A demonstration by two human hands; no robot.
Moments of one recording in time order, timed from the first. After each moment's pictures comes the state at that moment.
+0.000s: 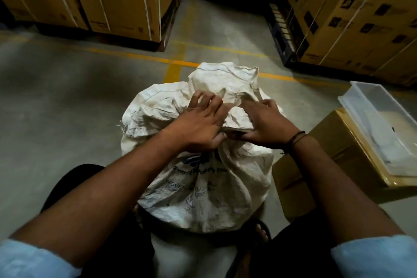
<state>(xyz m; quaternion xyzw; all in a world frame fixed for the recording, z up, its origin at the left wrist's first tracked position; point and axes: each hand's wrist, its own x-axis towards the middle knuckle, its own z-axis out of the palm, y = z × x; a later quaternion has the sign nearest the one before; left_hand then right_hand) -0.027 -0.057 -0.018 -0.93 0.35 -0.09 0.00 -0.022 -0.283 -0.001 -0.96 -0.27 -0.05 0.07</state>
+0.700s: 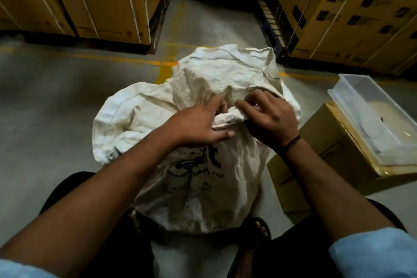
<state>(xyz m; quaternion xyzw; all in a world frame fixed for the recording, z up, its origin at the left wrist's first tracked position) -0.025 -0.071 0.003 -0.91 0.30 0.06 -0.27 -0.036 -0.296 0.003 -0.84 -0.33 -0.44 -0.03</state>
